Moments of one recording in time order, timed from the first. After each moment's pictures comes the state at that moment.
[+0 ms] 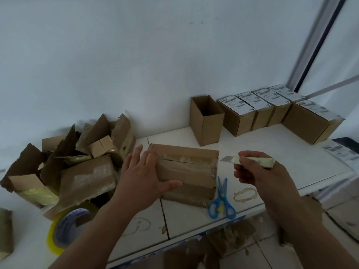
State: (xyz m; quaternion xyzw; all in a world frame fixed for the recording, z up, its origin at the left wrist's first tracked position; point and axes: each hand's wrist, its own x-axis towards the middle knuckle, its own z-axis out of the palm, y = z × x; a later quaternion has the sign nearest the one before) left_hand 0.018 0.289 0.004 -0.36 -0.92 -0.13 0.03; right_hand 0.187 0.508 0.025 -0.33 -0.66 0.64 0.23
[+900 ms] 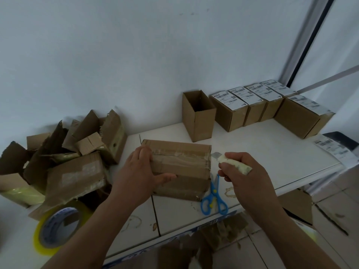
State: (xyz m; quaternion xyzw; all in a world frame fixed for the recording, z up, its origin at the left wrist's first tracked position) left_hand 0.019 0.306 -0.004 -0.32 -0.92 -0.22 0.01; right_hand 0.185 0.495 0.005 -0.33 -0.75 0.52 0.23
